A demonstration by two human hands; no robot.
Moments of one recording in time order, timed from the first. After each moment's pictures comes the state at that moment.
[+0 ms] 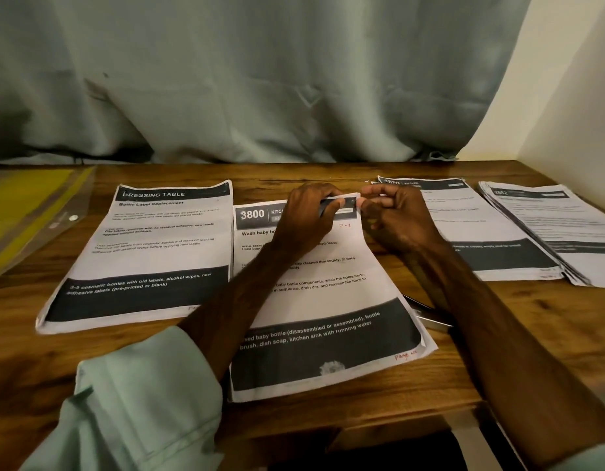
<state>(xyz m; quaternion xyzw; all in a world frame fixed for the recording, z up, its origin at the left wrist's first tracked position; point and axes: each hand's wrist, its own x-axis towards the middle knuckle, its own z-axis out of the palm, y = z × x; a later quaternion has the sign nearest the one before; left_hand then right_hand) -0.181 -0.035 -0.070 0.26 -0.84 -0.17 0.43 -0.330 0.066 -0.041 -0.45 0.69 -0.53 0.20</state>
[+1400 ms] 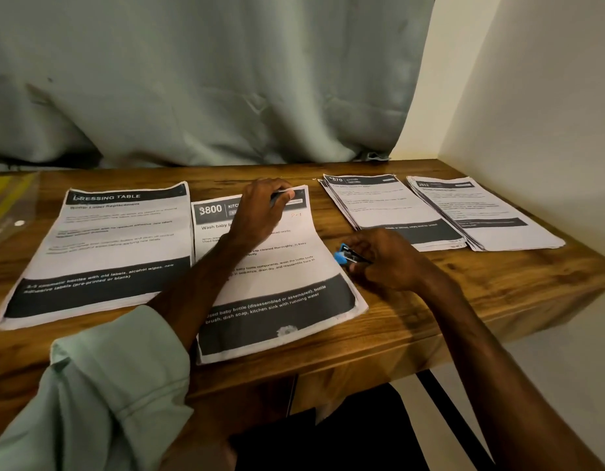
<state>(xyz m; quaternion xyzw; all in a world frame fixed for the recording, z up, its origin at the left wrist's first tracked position) -0.176 -0.029 -0.065 0.24 -0.84 -0.18 0.44 -0.319 0.200 -0.031 -0.58 0.78 -0.20 0.12</state>
